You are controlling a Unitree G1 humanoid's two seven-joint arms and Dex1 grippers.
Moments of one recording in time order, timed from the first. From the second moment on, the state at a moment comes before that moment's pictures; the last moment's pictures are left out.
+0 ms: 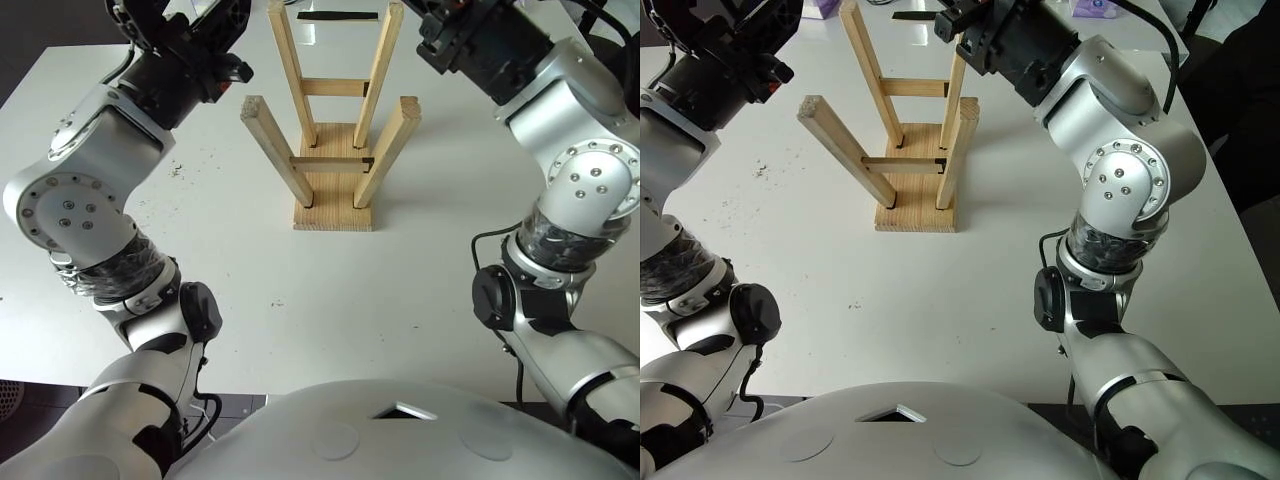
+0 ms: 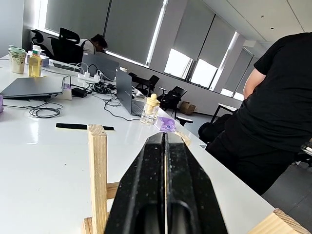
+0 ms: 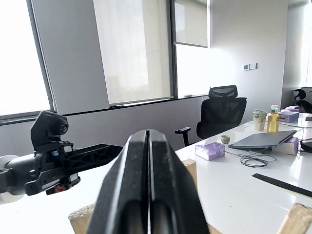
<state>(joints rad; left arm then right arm) -0.62 0.32 0.47 -0.44 -0.97 1.14 -0.08 -0.76 -0.13 -0.18 -0.45 0.62 0.99 0.40</state>
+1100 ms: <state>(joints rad) 0.03 0.79 0.26 -0.28 -0.70 0.81 -0.56 -0.44 -0.35 0.14 0.22 0.26 0.19 0.73</state>
